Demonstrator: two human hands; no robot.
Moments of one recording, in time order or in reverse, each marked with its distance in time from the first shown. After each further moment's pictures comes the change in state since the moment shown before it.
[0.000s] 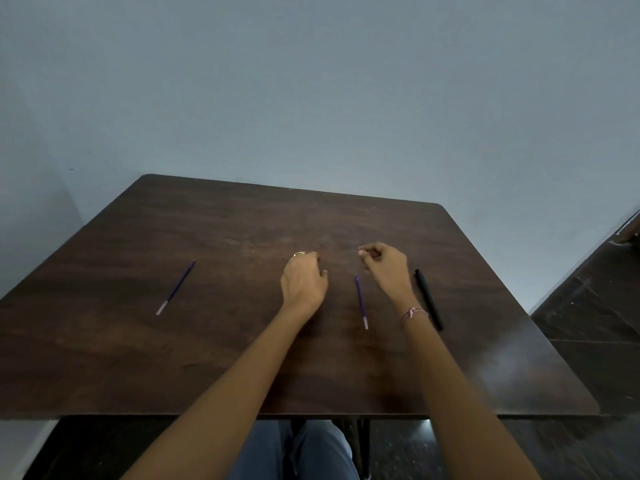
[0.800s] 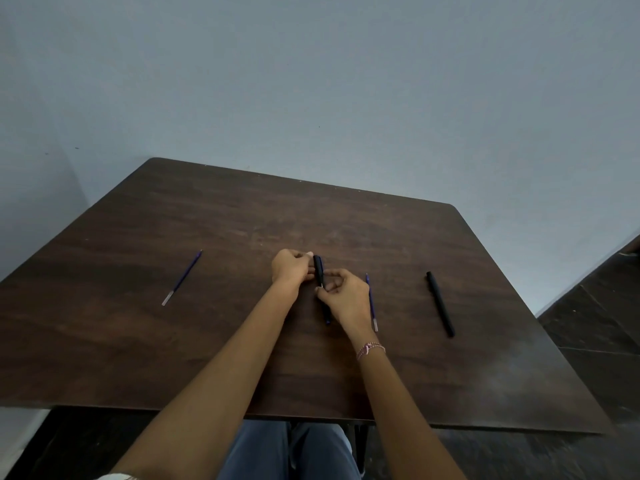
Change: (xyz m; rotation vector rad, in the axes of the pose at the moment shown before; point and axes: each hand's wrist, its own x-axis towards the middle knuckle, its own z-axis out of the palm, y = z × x) left_hand 0.038 -0.034 0.008 -0.806 -0.110 -0.614; right_hand -0.051 -0.016 0.079 -0.072 -0.100 0.080
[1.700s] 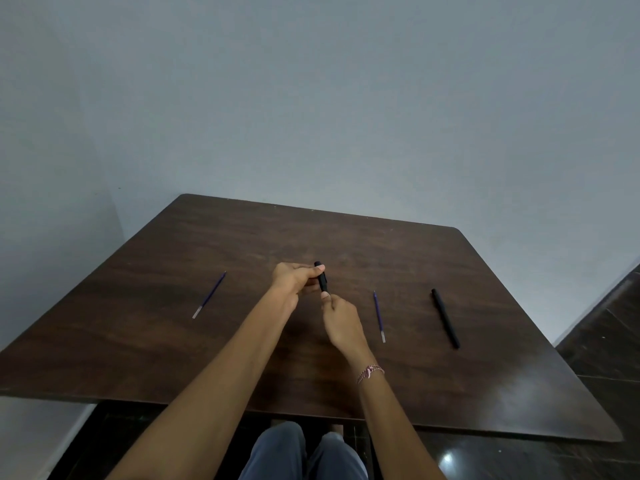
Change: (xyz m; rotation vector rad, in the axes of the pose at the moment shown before) left_hand -0.035 0.025 -0.041 -0.287 -0.152 -0.013; right_hand -0.046 -0.034 -0.004 0.005 -0.155 -0.076
